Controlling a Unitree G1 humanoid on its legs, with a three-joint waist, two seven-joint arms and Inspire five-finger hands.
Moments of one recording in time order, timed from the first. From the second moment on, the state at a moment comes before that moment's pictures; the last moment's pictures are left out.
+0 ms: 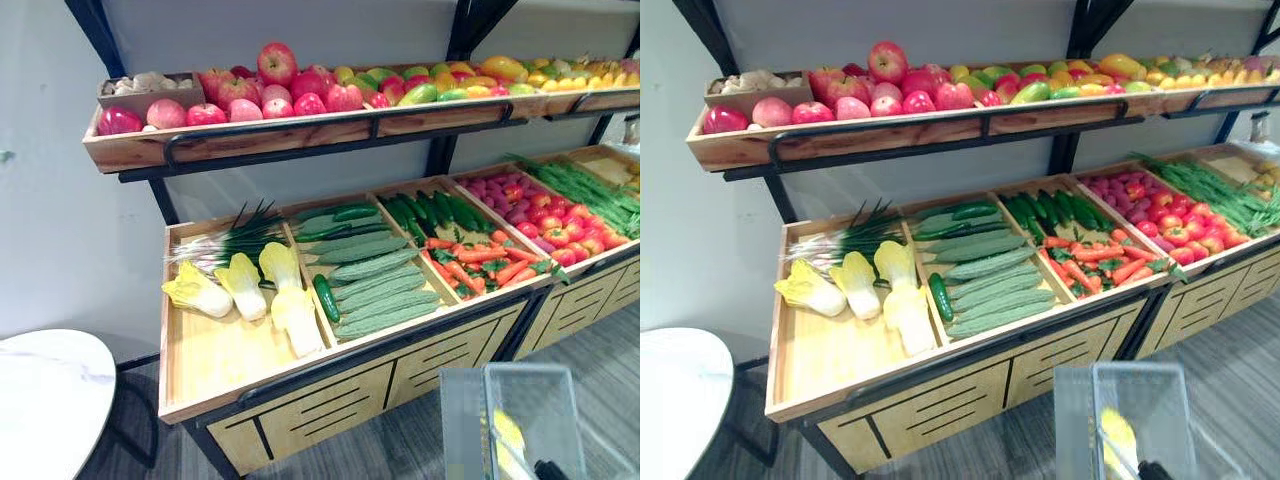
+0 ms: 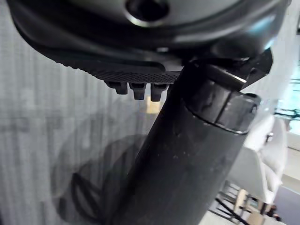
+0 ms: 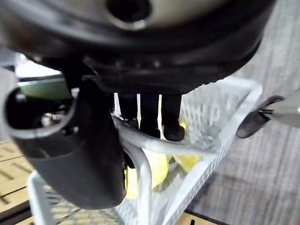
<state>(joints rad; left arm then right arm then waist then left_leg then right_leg) 0.34 -0.01 0.90 0.81 -0.97 -0.14 0.14 0.18 -0.22 -0.67 0.67 0.55 0.39 -0.14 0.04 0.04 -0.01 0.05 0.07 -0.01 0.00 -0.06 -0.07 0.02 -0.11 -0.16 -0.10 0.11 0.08</state>
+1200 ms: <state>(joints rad) 0.19 0.11 0.17 1.09 -0.66 0.03 -0.14 0.14 -0.08 -0.37 1.08 0.40 0.22 -0.01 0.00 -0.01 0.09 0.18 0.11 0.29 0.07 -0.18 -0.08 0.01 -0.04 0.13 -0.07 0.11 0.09</state>
